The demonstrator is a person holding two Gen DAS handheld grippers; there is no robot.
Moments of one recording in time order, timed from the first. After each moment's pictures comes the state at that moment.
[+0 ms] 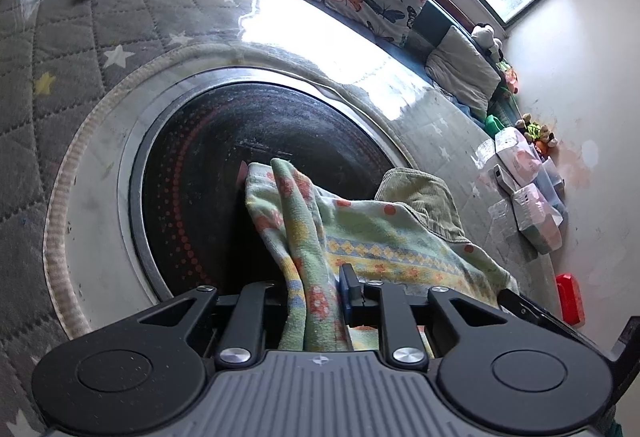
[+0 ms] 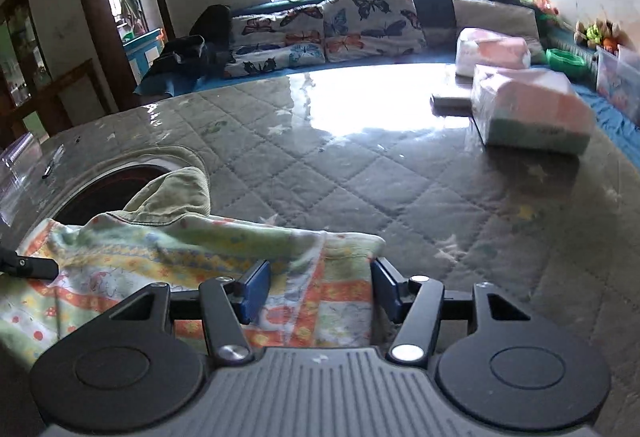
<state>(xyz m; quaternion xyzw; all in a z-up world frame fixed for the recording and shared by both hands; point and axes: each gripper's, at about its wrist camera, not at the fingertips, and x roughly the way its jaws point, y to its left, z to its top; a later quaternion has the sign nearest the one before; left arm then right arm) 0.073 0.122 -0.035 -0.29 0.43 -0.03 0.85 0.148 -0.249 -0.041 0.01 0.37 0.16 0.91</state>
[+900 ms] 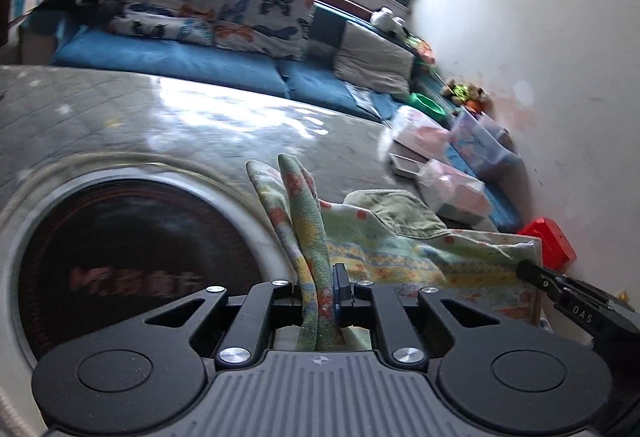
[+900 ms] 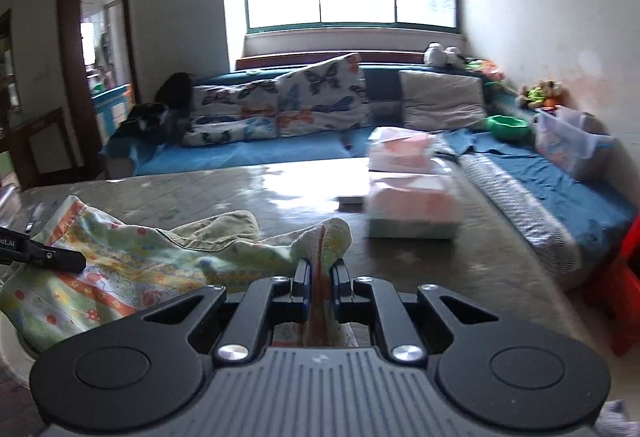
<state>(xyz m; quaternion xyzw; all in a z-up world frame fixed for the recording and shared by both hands) 0.106 -0.003 0.039 -0.17 0.38 -0.13 0.90 0.095 -0.334 0.048 0.00 0.28 0.08 0.96</state>
